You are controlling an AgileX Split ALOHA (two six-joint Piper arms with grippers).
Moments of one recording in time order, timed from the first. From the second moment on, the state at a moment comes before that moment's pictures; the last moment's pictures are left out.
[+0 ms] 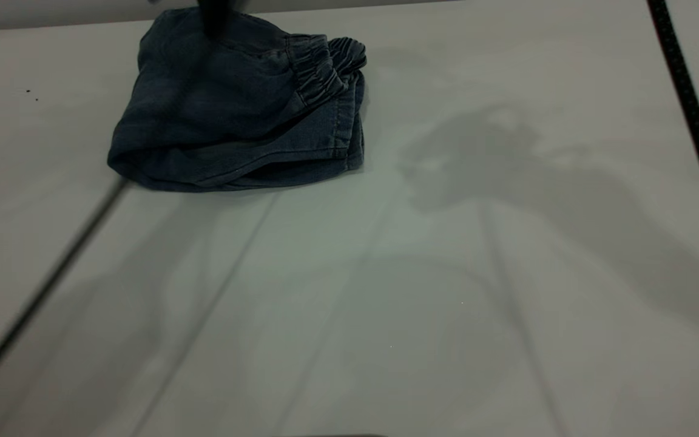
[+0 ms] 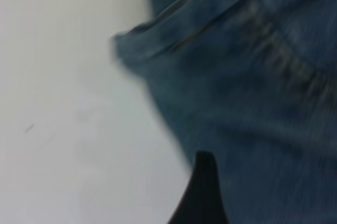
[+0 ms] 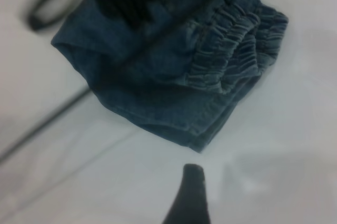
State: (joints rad) left arm -0.42 2.41 -2.06 0.38 1.02 -0.05; right arm 0.37 1.82 -1.59 0.40 0.83 -0.40
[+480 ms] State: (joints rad) left arm -0.42 2.58 -2.08 0.23 0.95 -0.05; right arm 0.37 1.82 -1.59 0.40 0.84 -0.40
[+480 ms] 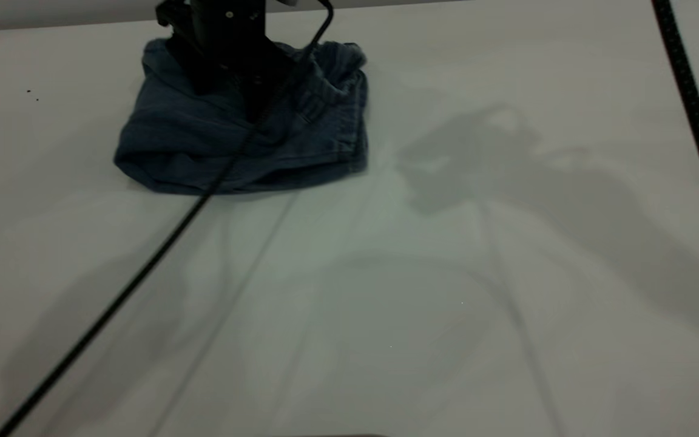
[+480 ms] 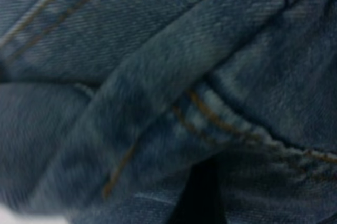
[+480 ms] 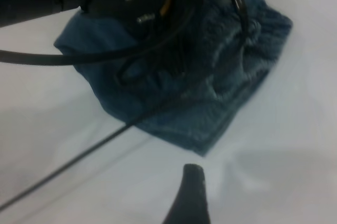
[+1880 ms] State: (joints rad) left arm -0.50 1.53 -1.60 0.14 1.17 0.11; right arm 0.37 0.94 -1.49 0.26 1.26 -0.17
